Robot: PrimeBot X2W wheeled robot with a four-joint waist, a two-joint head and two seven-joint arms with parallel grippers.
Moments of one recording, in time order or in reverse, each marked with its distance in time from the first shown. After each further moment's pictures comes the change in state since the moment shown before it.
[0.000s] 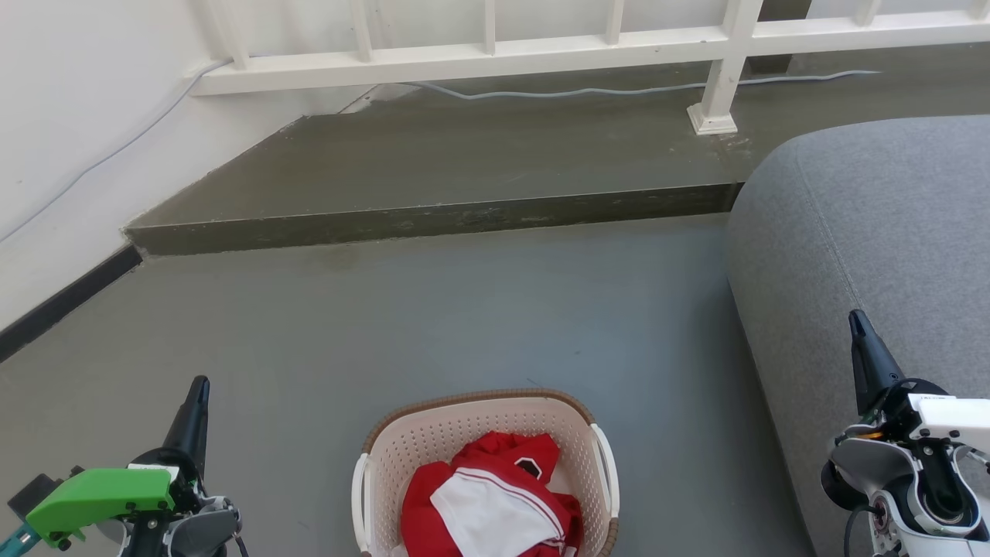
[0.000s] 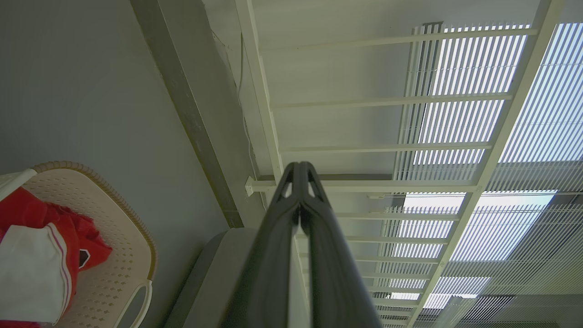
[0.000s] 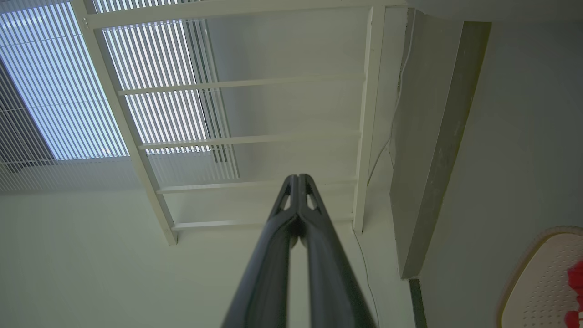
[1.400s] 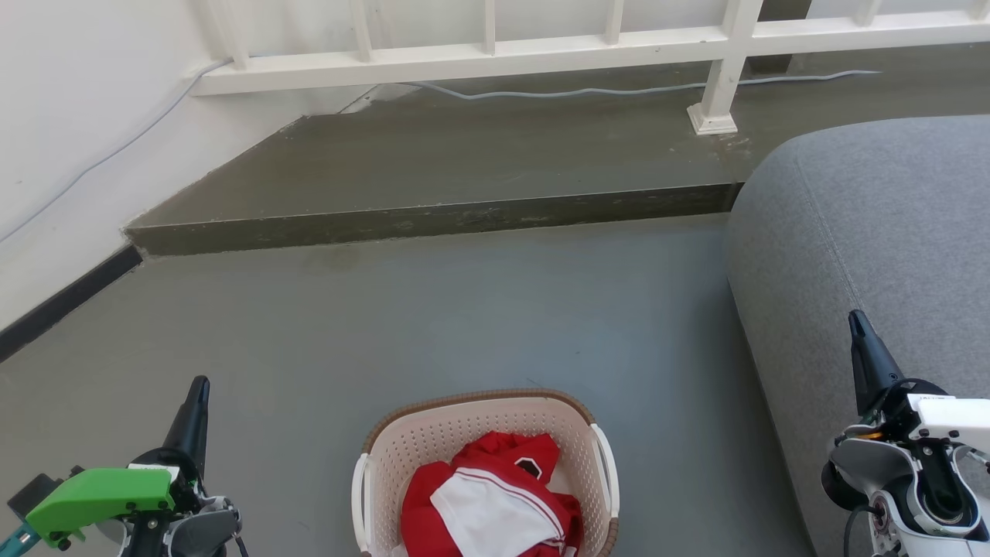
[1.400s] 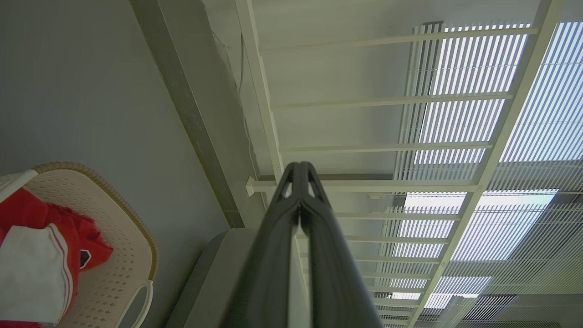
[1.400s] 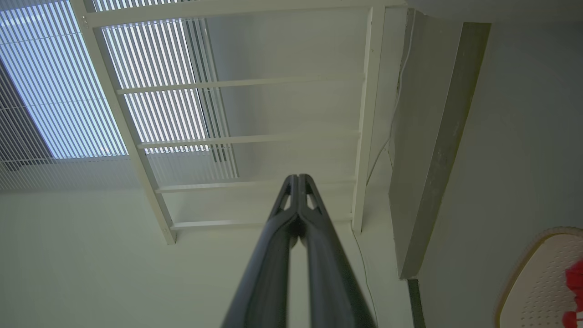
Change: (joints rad) left arm 0.000 0.000 0.000 0.000 0.004 0.000 0.000; right arm 0.000 0.002 -0.002 0.000 -0.007 0.000 0.001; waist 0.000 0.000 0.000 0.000
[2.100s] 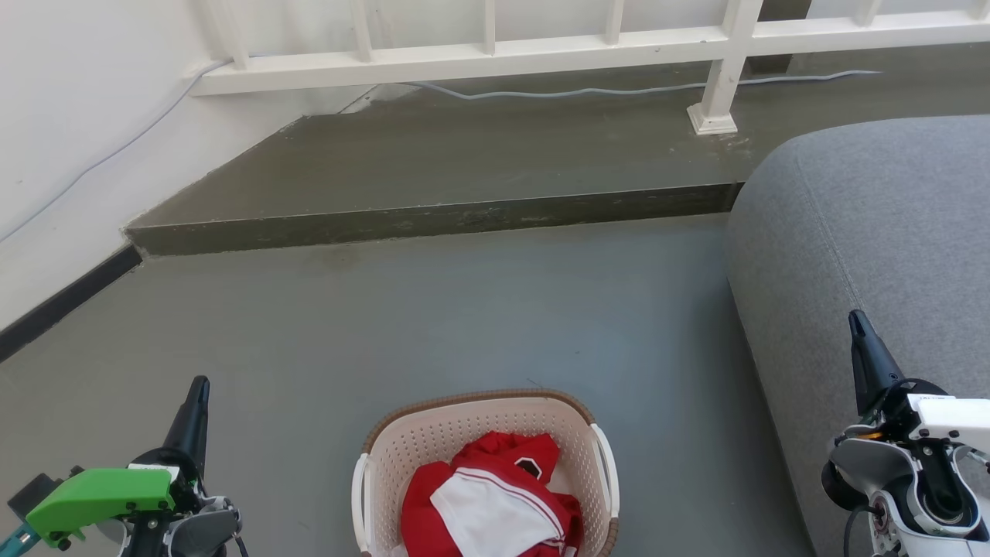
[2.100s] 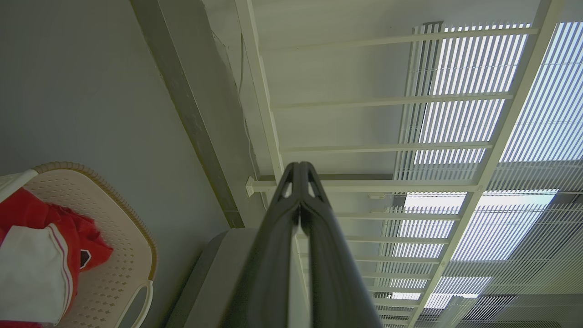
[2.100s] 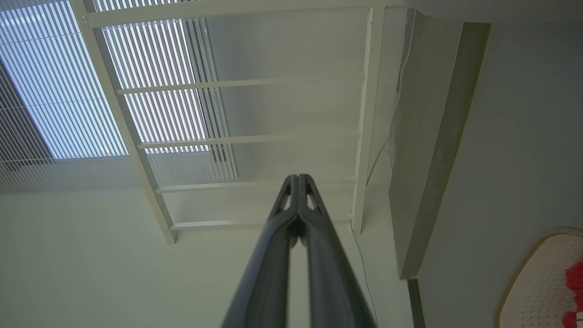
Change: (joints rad) left arm 0.000 0.000 0.000 0.000 0.000 0.000 0.000; right arm 0.000 0.000 -0.001 0.000 -0.001 0.000 0.000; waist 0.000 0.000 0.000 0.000
